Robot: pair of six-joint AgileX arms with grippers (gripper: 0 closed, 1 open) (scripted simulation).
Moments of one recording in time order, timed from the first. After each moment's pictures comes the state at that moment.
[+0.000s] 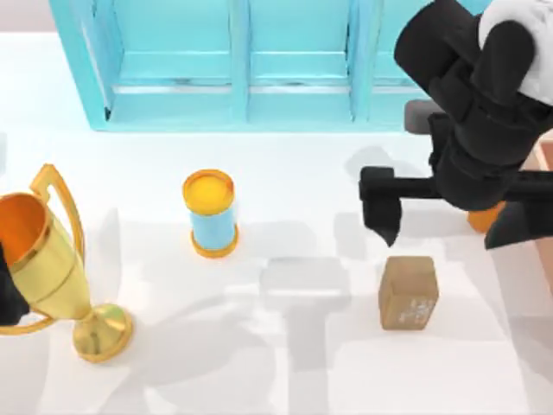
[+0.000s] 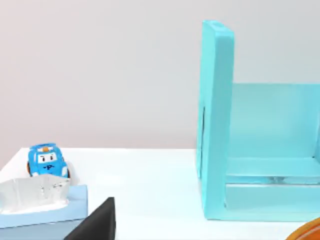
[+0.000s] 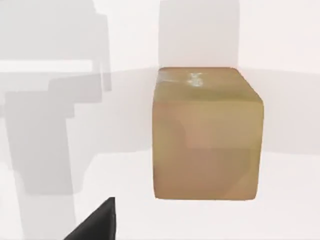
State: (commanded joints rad) left arm 0.00 0.00 0.00 0.00 0.00 0.00; right arm 0.56 1.76 1.44 -1.18 0.00 0.58
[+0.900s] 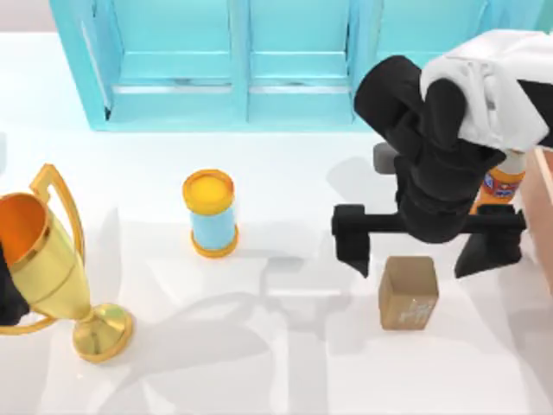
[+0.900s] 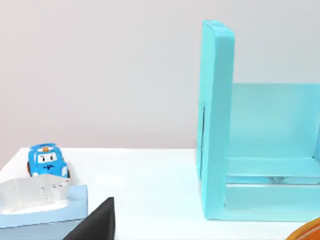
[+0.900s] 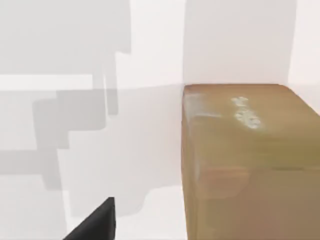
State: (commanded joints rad) left arm 0.00 0.00 0.00 0.00 0.00 0.00; right arm 0.59 1.89 1.38 -1.05 0.00 0.61
